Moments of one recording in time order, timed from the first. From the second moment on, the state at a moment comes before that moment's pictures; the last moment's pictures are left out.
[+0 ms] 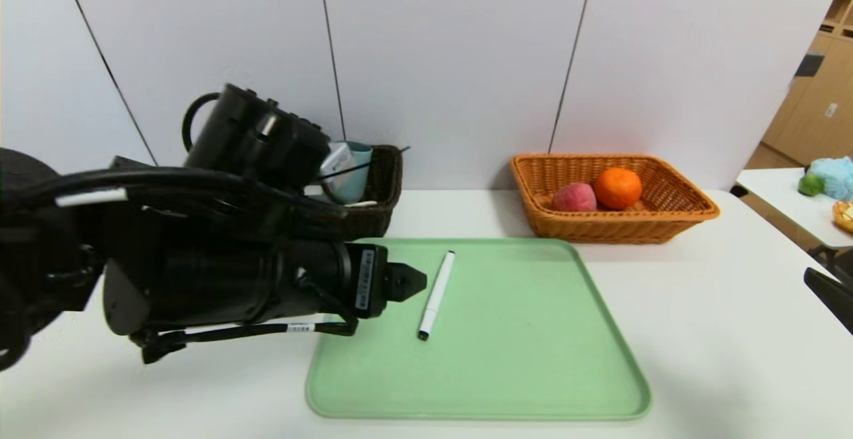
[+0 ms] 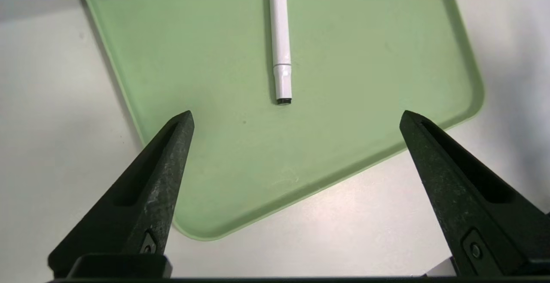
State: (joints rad) left arm -0.80 1.55 -1.16 0.25 0.13 -0.47; right arm -0.02 0.83 -0.35 -0.36 -0.04 -0.12
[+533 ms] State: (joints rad) left arm -0.83 1.81 -1.16 0.08 0.21 -0.47; right arm -0.02 0.83 -0.35 -0.36 -0.04 -0.13
